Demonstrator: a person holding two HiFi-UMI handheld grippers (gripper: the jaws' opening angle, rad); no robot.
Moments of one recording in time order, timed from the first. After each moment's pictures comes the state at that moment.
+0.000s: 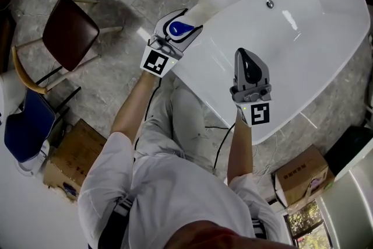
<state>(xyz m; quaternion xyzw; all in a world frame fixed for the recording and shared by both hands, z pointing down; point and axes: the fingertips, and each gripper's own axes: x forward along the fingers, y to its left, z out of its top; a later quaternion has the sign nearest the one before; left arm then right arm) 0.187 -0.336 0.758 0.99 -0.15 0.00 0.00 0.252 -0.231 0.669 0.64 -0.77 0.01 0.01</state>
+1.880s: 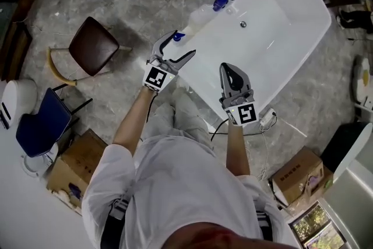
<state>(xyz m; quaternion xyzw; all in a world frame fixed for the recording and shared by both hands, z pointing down) 0.151 -0.277 0.532 0.99 -0.14 0.05 -0.02 0.213 -0.169 0.458 0.63 -0.78 0.03 0.02</state>
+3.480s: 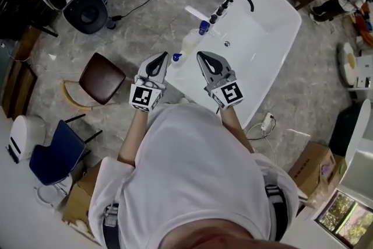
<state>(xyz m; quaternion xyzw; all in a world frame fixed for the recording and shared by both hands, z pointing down) 0.058 -0.283 0.333 0.98 -0.19 -0.01 -0.01 0.138 -0.226 0.307 0.61 -0.79 -0.03 0.03</state>
